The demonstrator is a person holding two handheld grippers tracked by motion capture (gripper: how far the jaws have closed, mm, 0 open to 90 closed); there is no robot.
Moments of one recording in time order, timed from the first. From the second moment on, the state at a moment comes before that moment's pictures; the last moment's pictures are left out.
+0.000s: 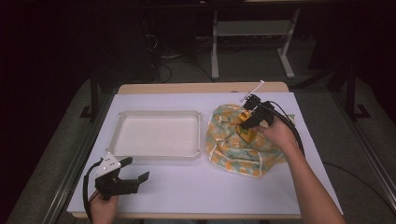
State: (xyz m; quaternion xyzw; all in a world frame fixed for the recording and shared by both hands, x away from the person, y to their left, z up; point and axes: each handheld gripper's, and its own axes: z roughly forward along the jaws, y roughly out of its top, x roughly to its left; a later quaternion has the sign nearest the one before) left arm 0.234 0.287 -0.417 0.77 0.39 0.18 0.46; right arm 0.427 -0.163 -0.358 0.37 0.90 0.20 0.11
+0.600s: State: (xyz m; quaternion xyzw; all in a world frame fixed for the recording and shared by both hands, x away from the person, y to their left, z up) left arm 0.234 0.288 -0.417 0.77 0.39 0.19 0.46; right arm 0.427 -0.161 -0.359 0.38 0.90 0.20 0.12
